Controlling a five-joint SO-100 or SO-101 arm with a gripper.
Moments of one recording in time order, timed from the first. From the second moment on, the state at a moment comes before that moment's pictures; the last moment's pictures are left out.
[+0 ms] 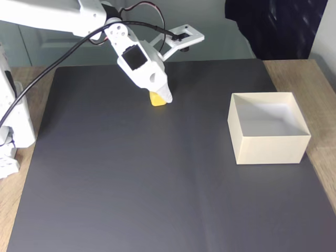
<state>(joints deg) 3.0 92.1 122.2 26.9 162.3</state>
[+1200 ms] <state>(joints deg) 1.1 102.2 121.7 22.2 167.6</state>
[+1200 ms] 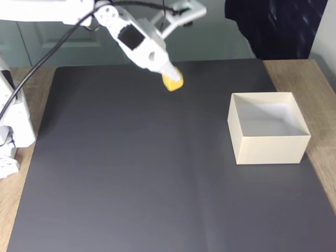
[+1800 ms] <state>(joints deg) 12.0 106.9 95.0 26.0 171.4</state>
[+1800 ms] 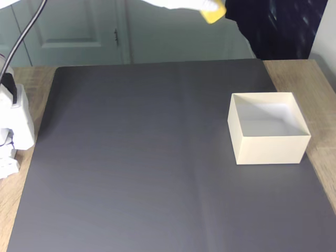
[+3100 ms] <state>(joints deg) 23.6 72.2 83.7 9.0 172.8</state>
